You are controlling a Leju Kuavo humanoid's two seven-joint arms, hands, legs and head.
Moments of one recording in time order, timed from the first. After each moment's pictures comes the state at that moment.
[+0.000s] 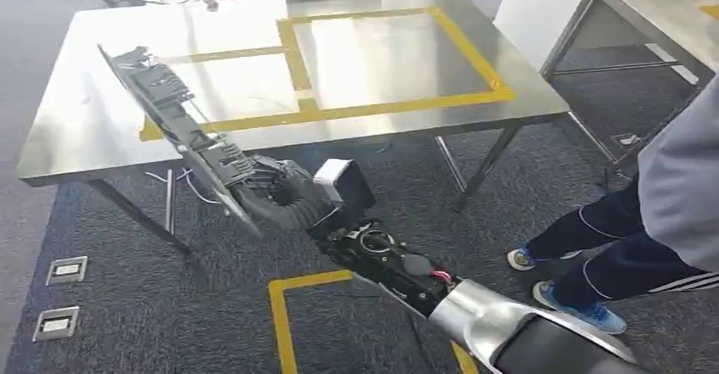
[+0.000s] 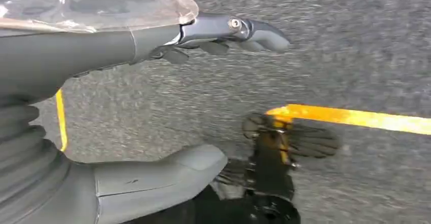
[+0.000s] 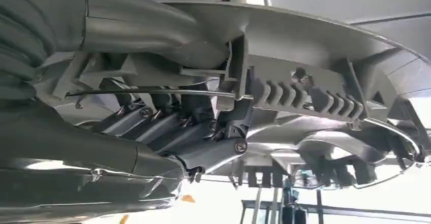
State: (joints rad) left arm -0.09 0.03 -0.74 -0.20 0.96 0.20 -0.26; right arm -0.61 0.30 0.93 -0.99 -0.45 0.18 -0.57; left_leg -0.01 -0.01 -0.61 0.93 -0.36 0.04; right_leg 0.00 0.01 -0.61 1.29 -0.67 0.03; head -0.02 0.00
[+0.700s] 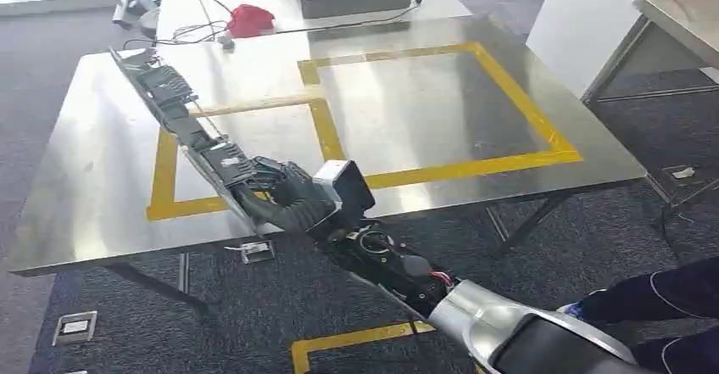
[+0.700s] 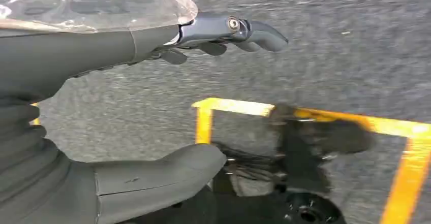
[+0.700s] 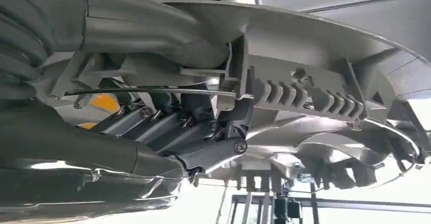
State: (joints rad) left arm -0.07 0.03 -0.74 -0.20 0.96 0.20 -0.26; right arm -0.61 0.30 0.93 -0.97 -0.45 0.18 -0.57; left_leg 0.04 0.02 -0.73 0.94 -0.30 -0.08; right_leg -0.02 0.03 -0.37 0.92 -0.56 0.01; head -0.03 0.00
